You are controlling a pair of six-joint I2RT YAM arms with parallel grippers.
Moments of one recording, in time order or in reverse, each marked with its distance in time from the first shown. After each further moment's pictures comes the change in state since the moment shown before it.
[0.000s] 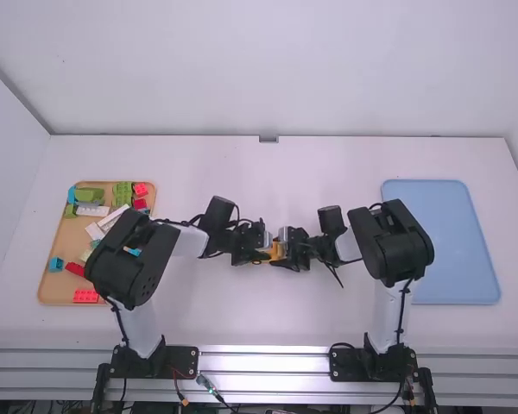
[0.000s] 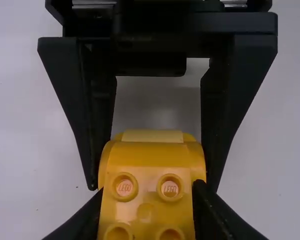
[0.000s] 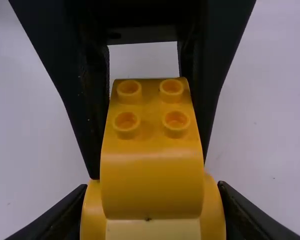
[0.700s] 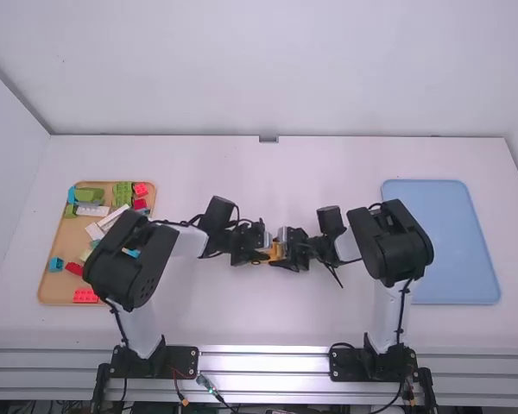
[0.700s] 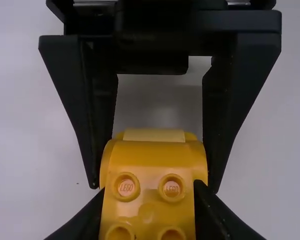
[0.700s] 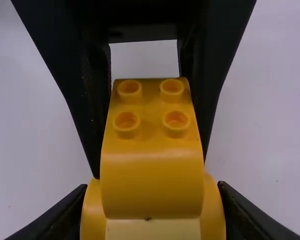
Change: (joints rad) left arm 0.000 -0.020 -0.002 -0.030 -0.021 0.004; right arm 0.007 0.000 0.000 -0.002 0.003 0.000
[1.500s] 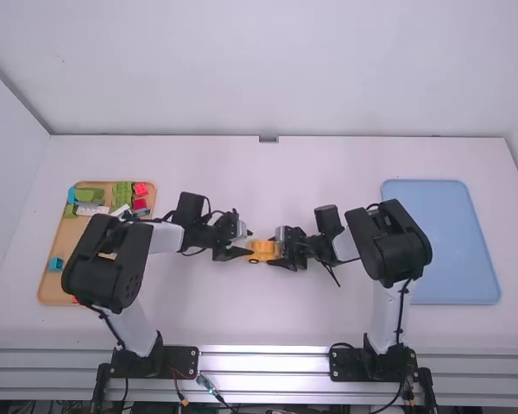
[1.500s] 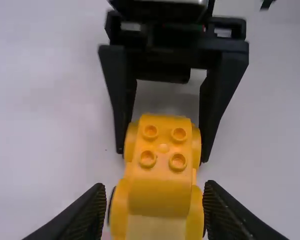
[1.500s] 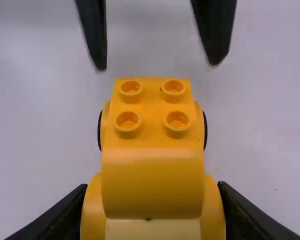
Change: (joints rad) left arm 0.214 -0.061 -0.030 -0.061 0.240 0.076; right arm 0.011 0.000 0.009 0.003 0.021 0.018
